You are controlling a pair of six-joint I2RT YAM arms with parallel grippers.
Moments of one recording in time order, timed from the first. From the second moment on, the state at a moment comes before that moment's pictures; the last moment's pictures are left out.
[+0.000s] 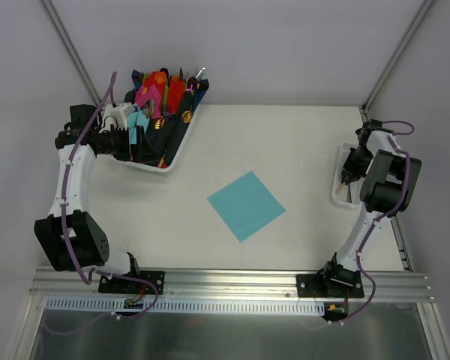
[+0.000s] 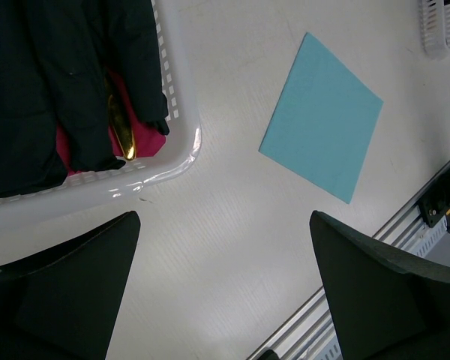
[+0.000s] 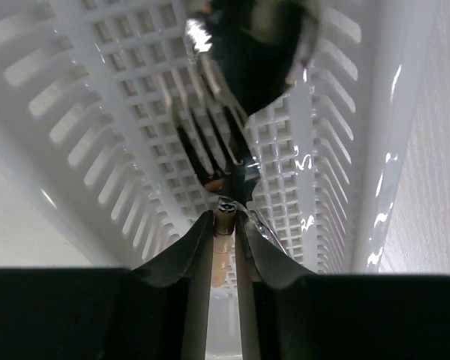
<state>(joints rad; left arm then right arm) 0.21 1.44 1.36 -0.91 0.83 0.23 -0.28 2.08 1.56 -0.90 0.04 0.22</state>
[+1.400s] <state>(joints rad) 0.26 1.35 1.34 -0.91 0.77 0.18 0.55 1.67 1.27 -0.77 -0.13 0.51</state>
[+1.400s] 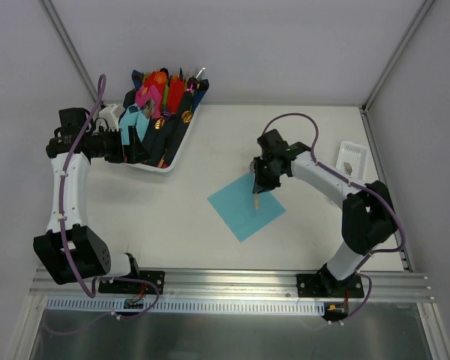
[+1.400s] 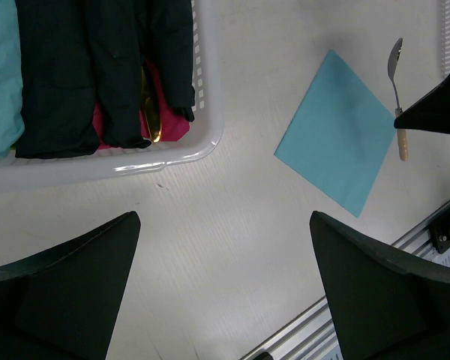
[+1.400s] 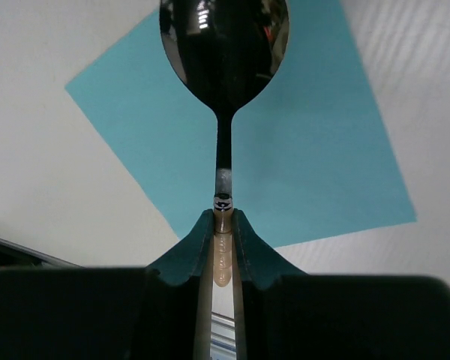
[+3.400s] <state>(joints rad) 0.26 1.34 1.31 -0.91 0.70 0.16 0.65 1.98 1.38 -0.74 -0.03 0.73</state>
